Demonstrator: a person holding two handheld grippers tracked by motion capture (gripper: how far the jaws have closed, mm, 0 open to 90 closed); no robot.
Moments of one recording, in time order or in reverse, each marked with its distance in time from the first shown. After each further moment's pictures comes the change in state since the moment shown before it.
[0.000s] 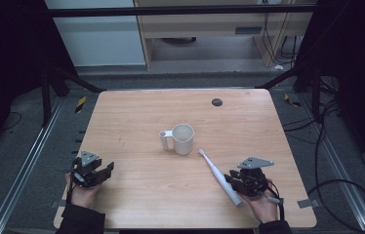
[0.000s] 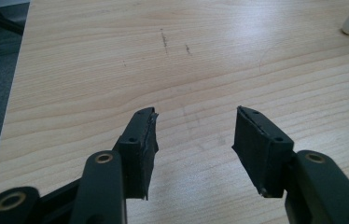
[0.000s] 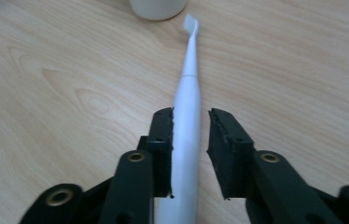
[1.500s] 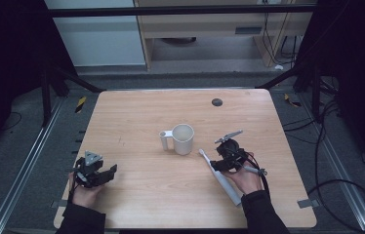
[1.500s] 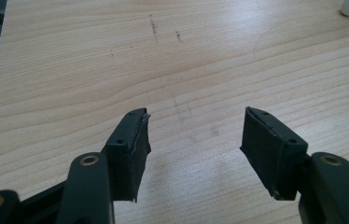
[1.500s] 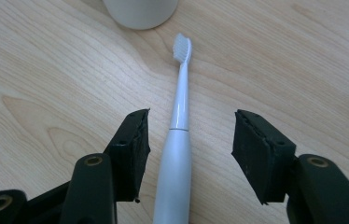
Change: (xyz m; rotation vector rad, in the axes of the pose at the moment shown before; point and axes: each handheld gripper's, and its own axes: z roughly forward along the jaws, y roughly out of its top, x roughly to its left) left arm -0.003 -0.001 0.006 0.045 -0.019 0.022; right arm 0.005 0.074 0.048 0.258 -0.044 -0.018
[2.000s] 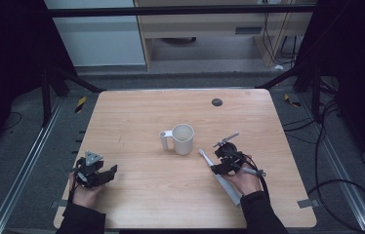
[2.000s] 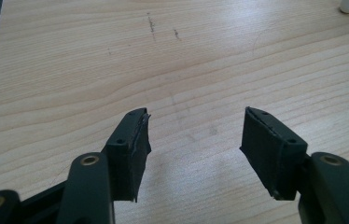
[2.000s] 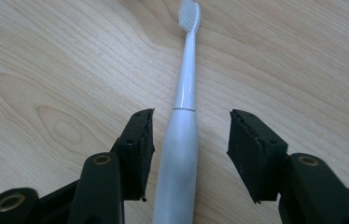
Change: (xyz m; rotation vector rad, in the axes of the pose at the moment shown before) left arm 0.000 0.000 0.001 0.006 -0.005 0.002; right arm -0.001 -0.007 0.014 0.083 0.020 -0.008
